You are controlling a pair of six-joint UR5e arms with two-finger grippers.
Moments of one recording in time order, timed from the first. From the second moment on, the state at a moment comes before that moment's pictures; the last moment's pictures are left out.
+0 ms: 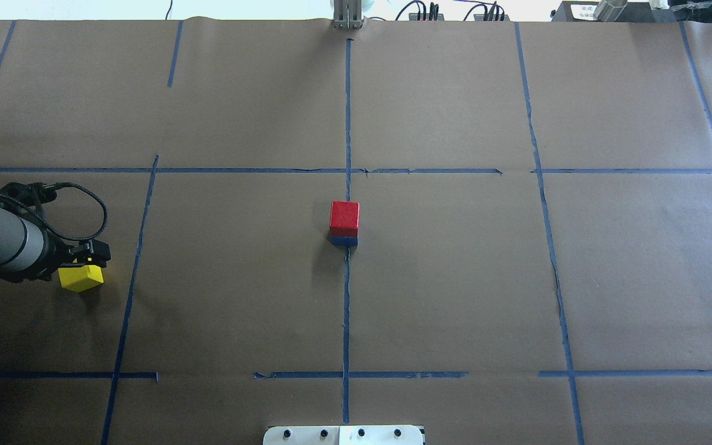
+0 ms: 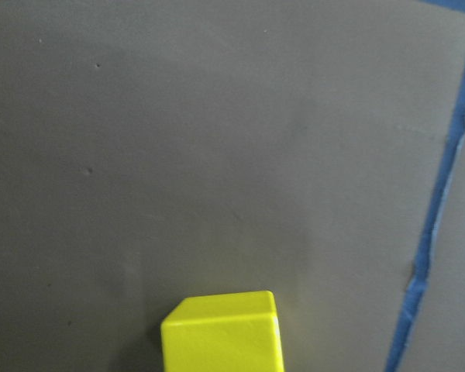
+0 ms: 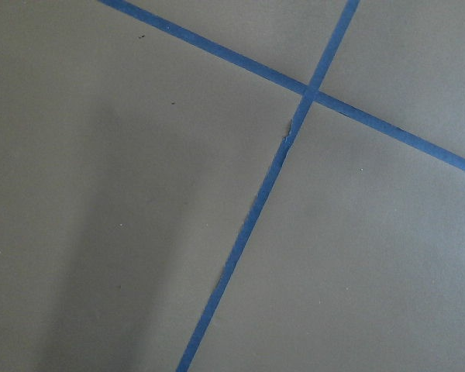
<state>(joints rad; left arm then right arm) -0.66 -1.51 -1.92 -1.90 -1.90 -1.35 1.54 -1.70 1.76 -1.64 2.31 -0.40</state>
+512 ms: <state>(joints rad) -0.66 -1.52 -1.86 -1.95 -1.90 -1.34 1.54 -1.70 1.76 -1.64 2.31 -0.40</state>
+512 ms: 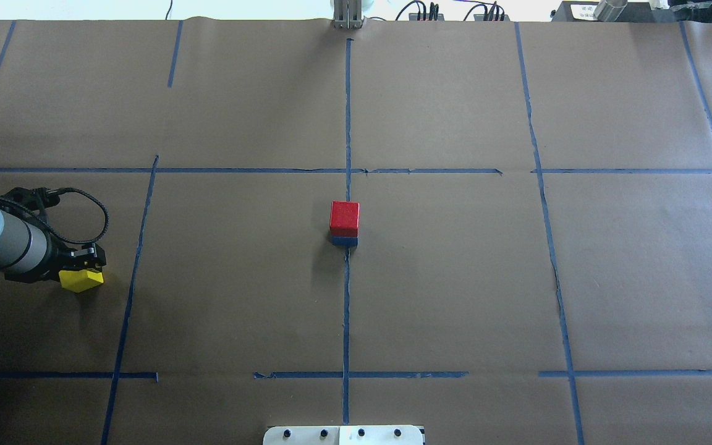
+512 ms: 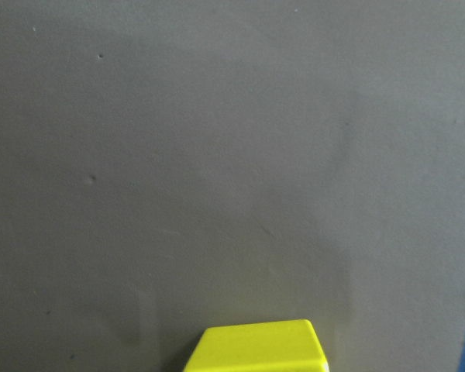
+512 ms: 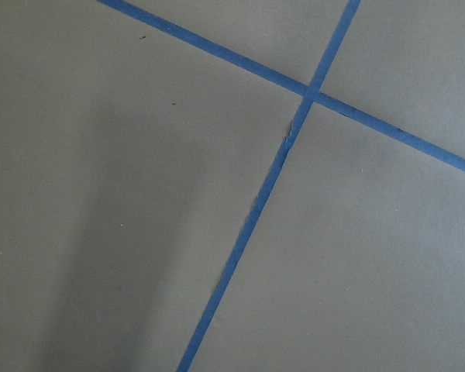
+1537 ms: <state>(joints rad) -0.64 -1.87 -1.97 -1.68 -2.00 -1.24 1.54 -1.70 1.76 -1.64 2.31 -0.40</state>
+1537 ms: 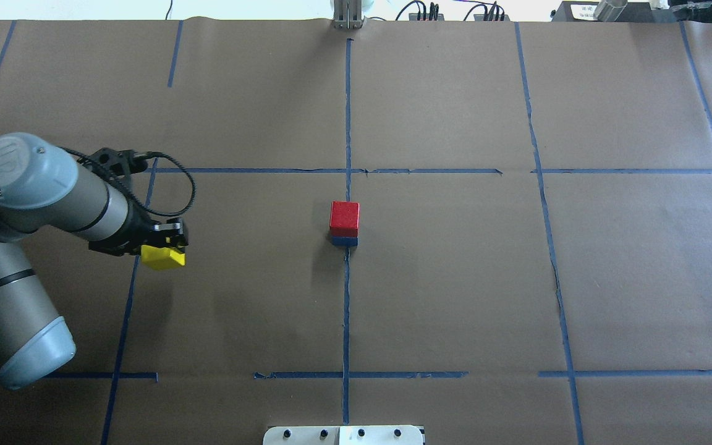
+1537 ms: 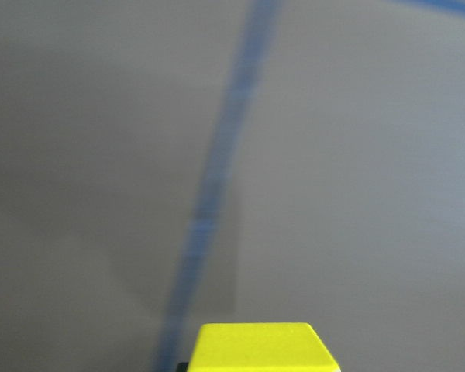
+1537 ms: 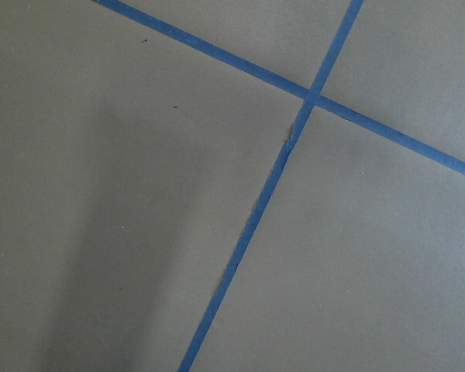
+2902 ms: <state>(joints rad) -0.58 -2.51 -1.53 -1.50 -1.90 -1.21 1.54 -1.70 1.76 -1.64 2.31 -0.40</state>
